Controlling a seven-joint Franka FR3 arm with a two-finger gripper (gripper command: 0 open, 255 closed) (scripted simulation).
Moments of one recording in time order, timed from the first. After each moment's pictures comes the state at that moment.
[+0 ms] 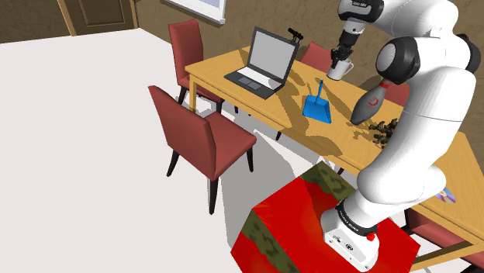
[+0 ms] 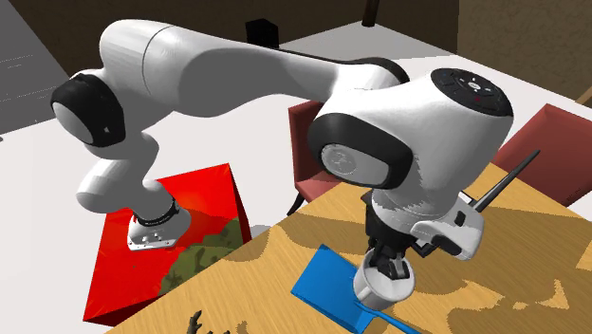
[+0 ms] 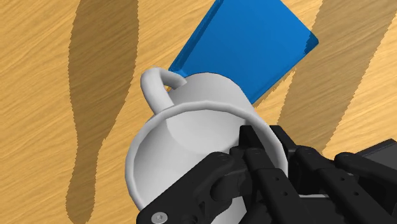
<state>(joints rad) -0.42 0.40 -0.35 -1.27 0.08 1.68 -0.51</state>
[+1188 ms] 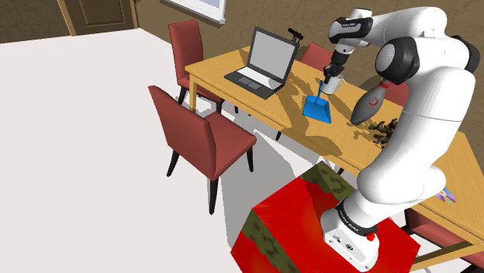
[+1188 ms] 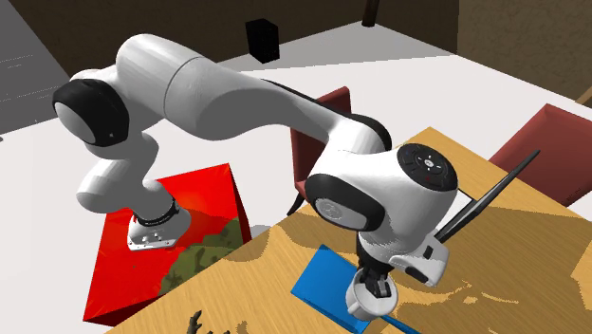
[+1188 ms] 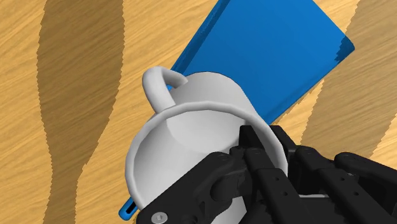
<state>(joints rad) -0.41 0.41 -0.35 -1.49 0.08 1.91 -0.53</state>
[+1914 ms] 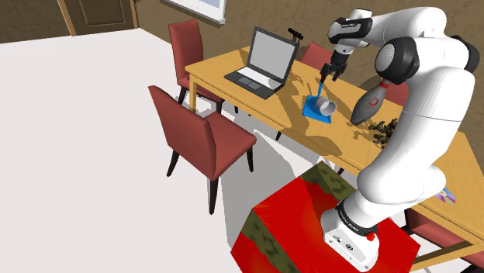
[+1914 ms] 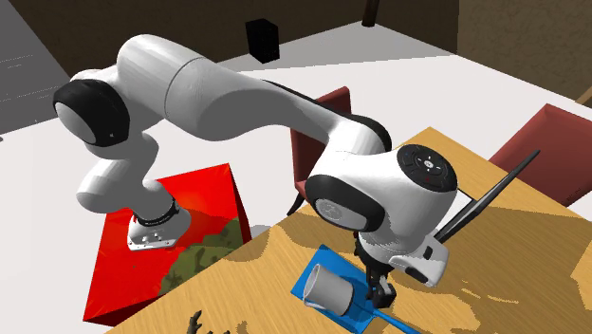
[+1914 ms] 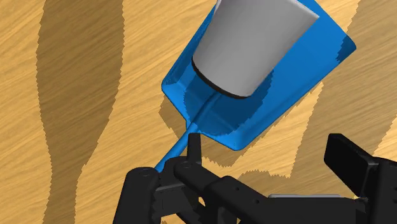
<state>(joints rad) -0.41 0.41 -0.35 -1.49 0.08 1.91 -0.53</state>
